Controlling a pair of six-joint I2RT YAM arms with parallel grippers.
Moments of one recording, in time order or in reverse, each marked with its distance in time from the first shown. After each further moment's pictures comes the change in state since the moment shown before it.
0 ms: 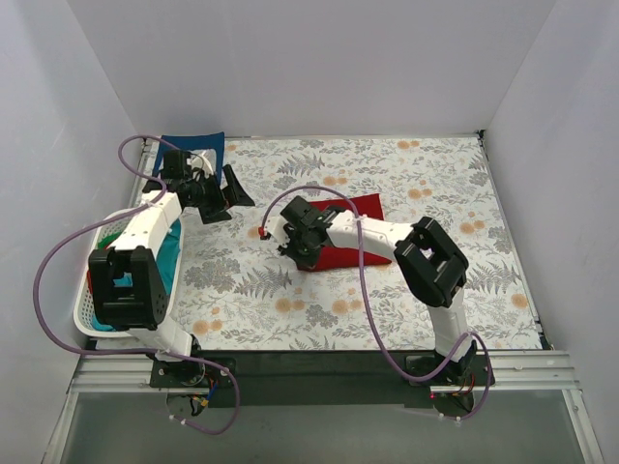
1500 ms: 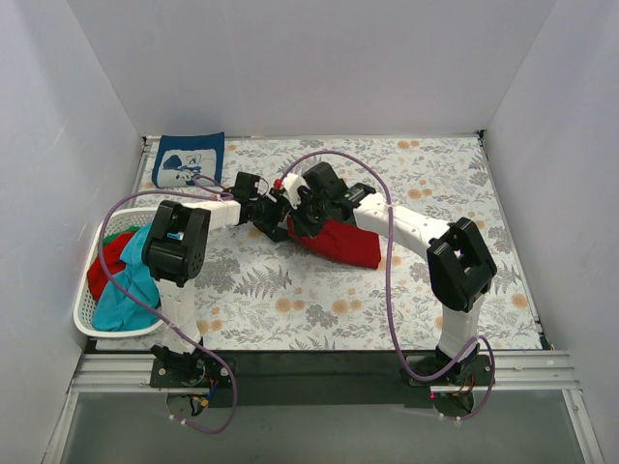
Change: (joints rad) left arm -0.298 0.422 -0.037 0.459 -0.014 -0.882; right arm -0.131 -0.146 0.023 0.131 -0.156 0.159
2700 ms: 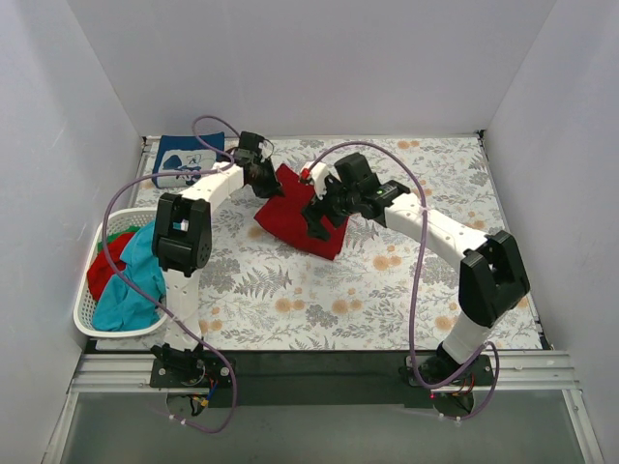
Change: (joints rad) left arm 0.003 0.119 0.470 -0.361 -0.334 0.641; right arm -0.096 -0.164 -0.117 0.031 -0.043 -0.070
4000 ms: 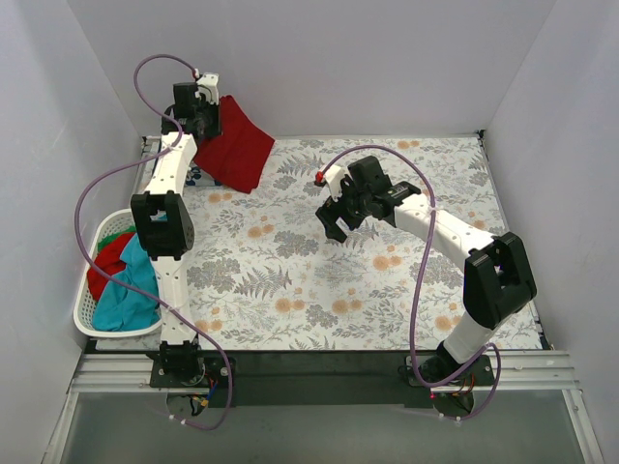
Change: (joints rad) left arm 0.287 0.200 0.618 0.020 -0.048 0.738; right arm -0.088 -0.049 -0.079 -0.056 0.092 -0.068
